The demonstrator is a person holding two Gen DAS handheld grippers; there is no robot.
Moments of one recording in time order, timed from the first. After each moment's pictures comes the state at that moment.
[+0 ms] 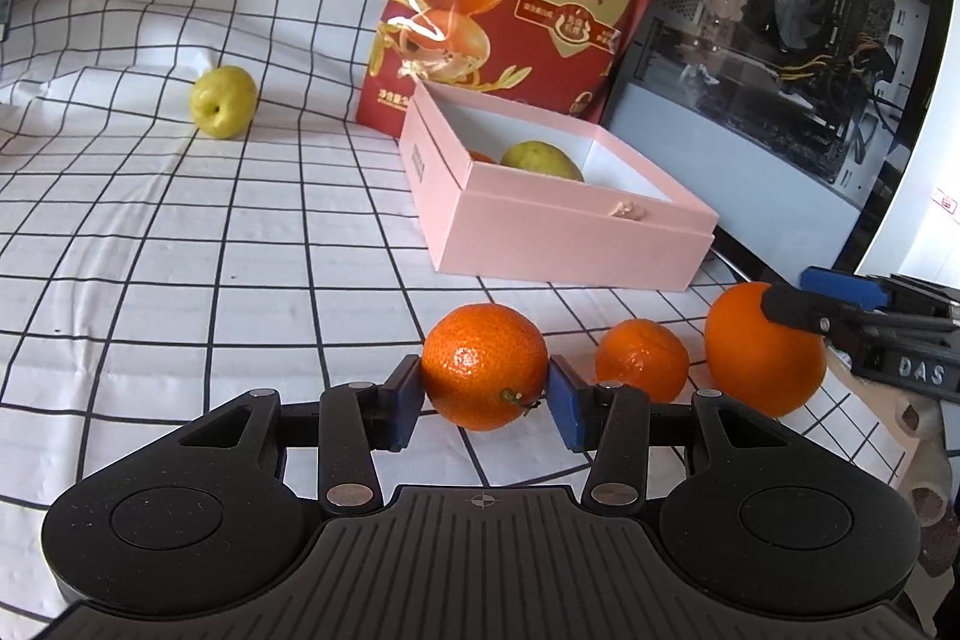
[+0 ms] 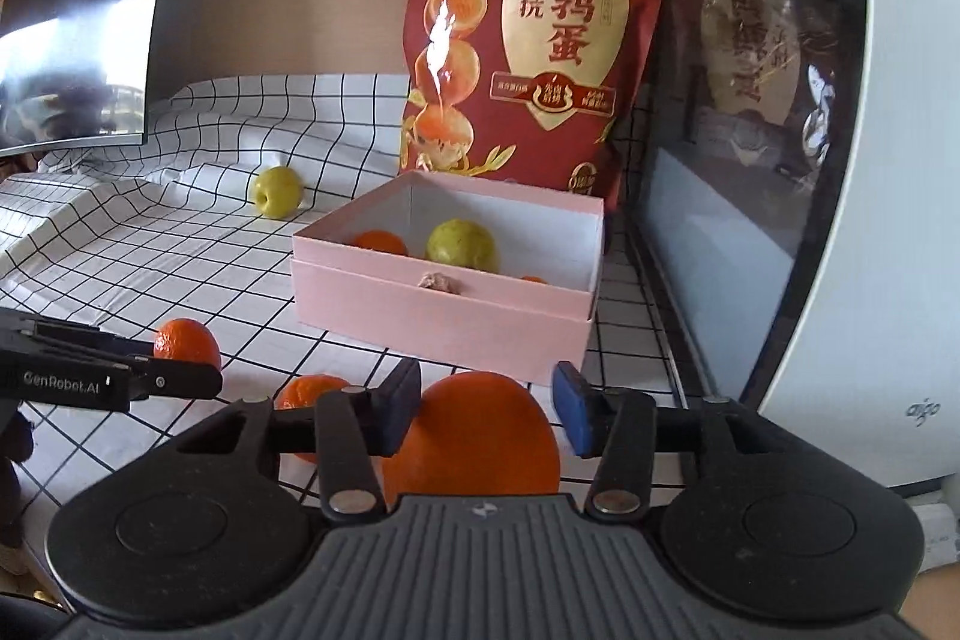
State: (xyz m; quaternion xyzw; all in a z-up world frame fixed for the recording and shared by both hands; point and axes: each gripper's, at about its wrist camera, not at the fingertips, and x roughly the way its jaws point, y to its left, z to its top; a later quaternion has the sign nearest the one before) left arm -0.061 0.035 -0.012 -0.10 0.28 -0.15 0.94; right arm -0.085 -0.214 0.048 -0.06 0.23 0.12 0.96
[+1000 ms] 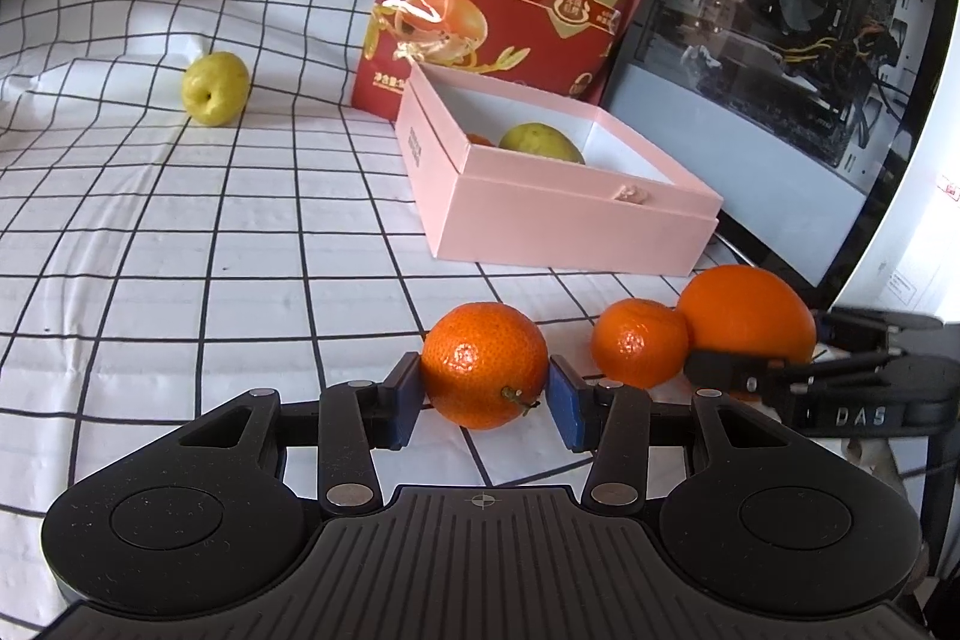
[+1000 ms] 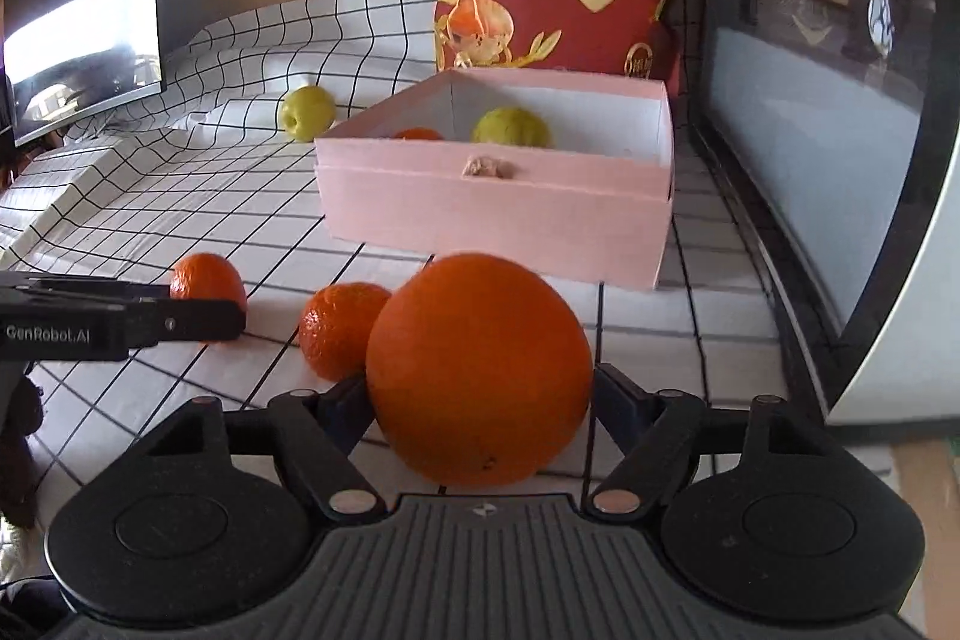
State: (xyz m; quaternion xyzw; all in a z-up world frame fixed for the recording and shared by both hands) left arm -0.052 0.032 -0.016 -0.09 0.29 -0.15 0.94; right arm -0.056 -0.204 0.014 -0.02 0.32 0.16 0.93
